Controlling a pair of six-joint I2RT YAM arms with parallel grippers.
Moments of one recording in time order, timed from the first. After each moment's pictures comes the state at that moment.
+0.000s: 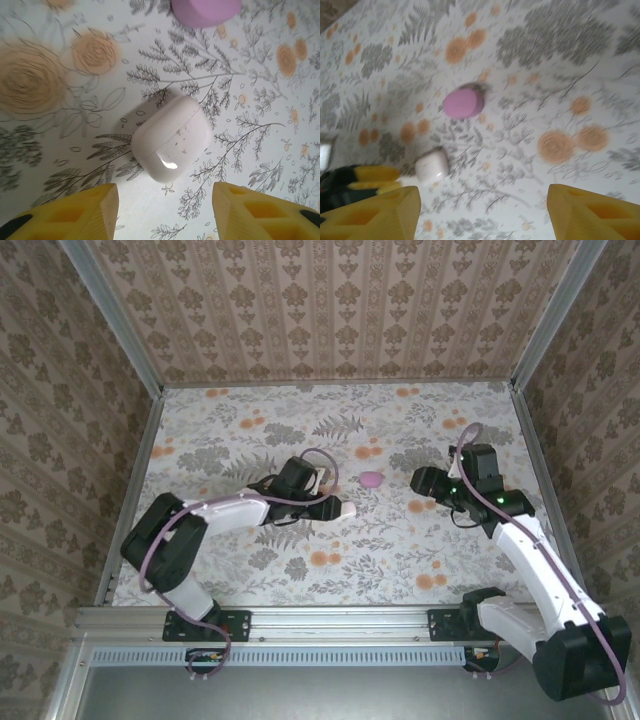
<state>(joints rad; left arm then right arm) -0.75 1.59 0.82 -0.10 0.28 -0.51 0.15 0.96 0.80 -0.61 -0.17 0.53</state>
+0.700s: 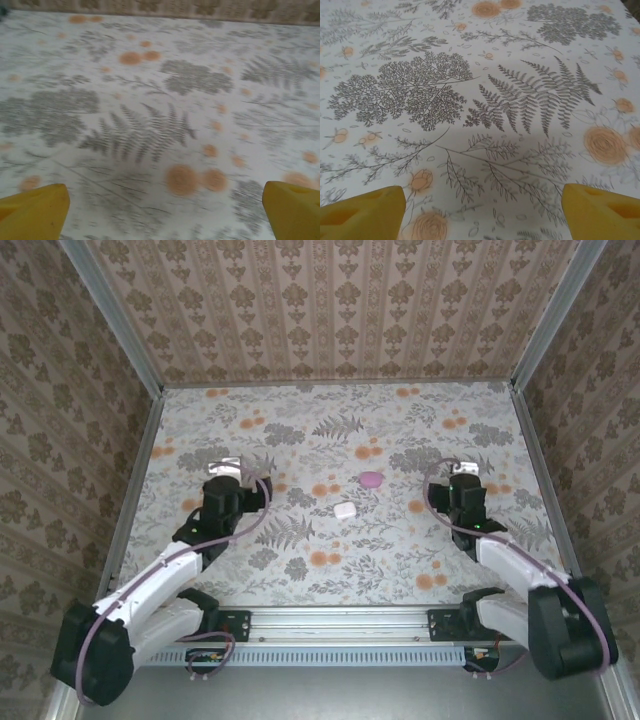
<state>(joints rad) -0.46 0.94 0.45 0.00 -0.32 -0.25 0.14 1.14 0.38 0.13 0.32 0.15</state>
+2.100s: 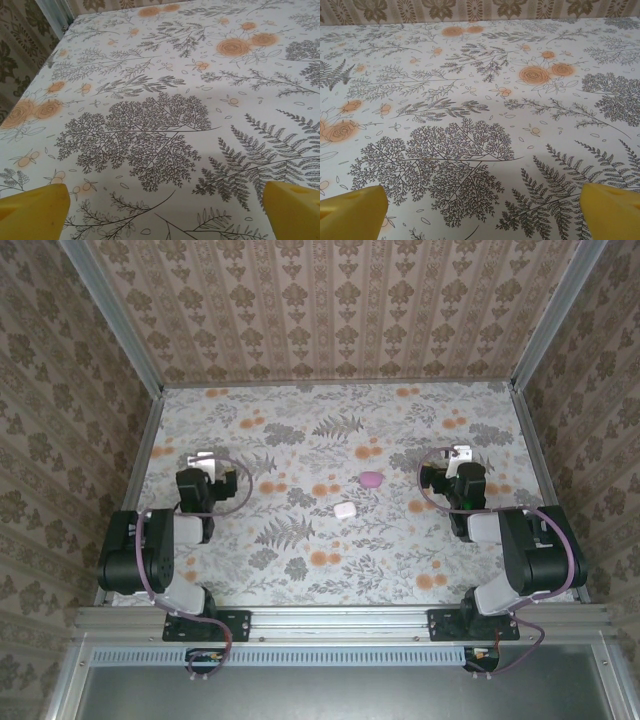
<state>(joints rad) -0.03 1.54 0.38 0.74 -0.08 0.10 0.01 1.53 0.39 0.74 0.05 0.03</state>
